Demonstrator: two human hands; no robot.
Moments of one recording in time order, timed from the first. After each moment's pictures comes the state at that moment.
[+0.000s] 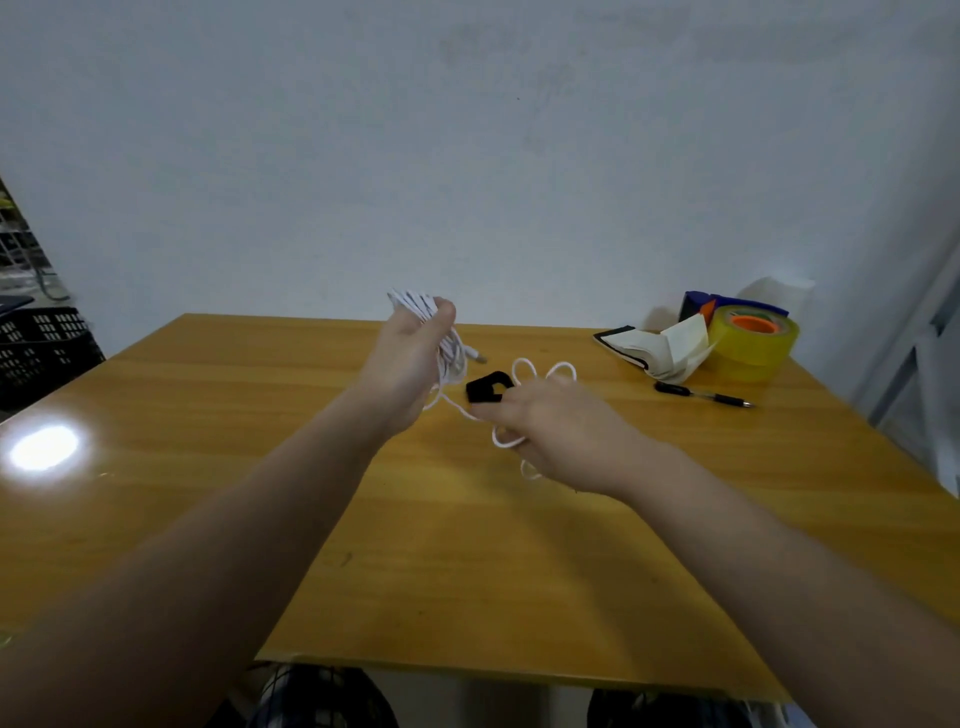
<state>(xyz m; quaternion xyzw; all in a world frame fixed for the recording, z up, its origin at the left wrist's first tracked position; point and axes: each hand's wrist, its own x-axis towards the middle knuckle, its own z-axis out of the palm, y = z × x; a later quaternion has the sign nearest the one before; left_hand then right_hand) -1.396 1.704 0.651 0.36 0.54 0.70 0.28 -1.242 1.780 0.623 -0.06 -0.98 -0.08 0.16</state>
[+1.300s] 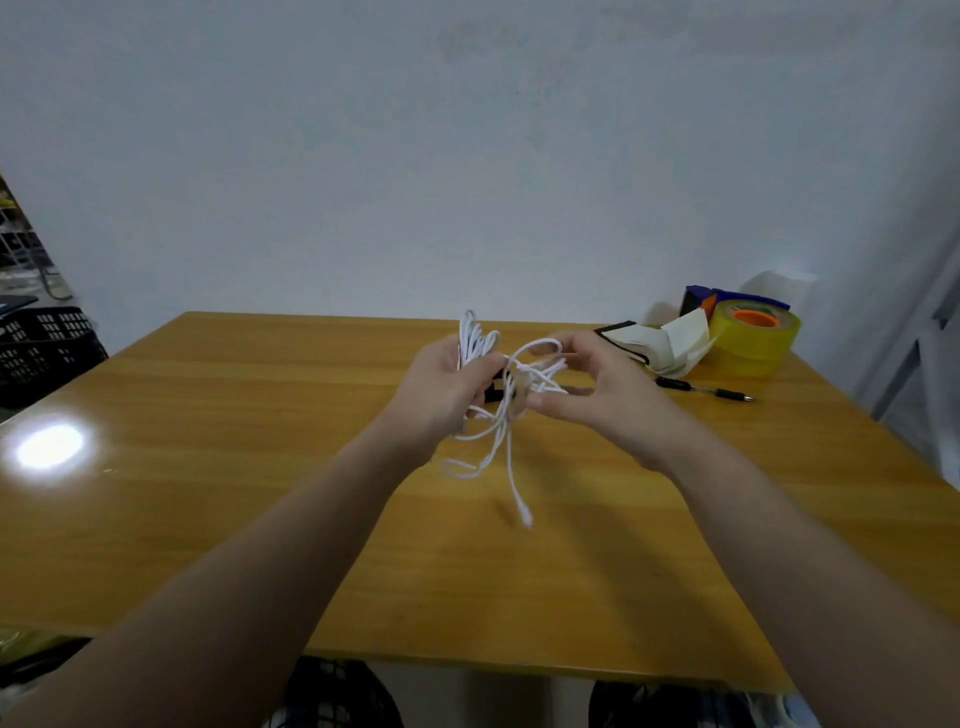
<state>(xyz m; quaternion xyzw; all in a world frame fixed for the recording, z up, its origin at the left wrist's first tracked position) -1.370 1.694 0.630 0.46 0.61 0.60 0.24 -1.216 1.785 0.635 -0.21 -0.78 0.51 0.30</state>
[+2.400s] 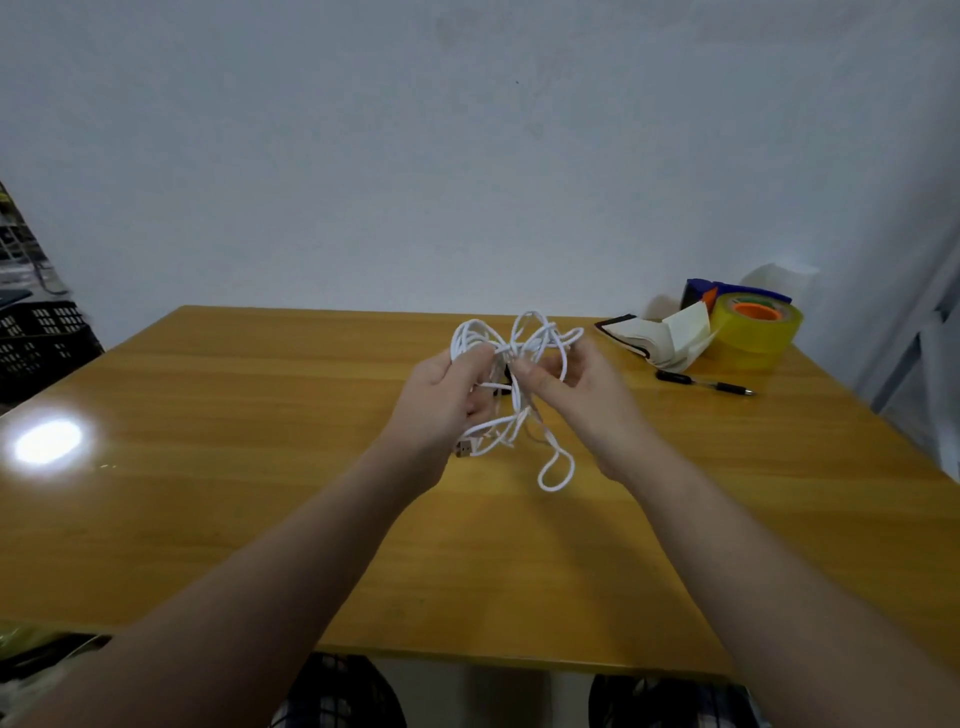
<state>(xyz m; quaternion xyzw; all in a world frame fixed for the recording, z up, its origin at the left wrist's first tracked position) -1.354 1.681 0.624 0.39 0.55 0.66 0.32 -1.239 1.776 0.617 -0.29 -0.71 0.53 0.37</state>
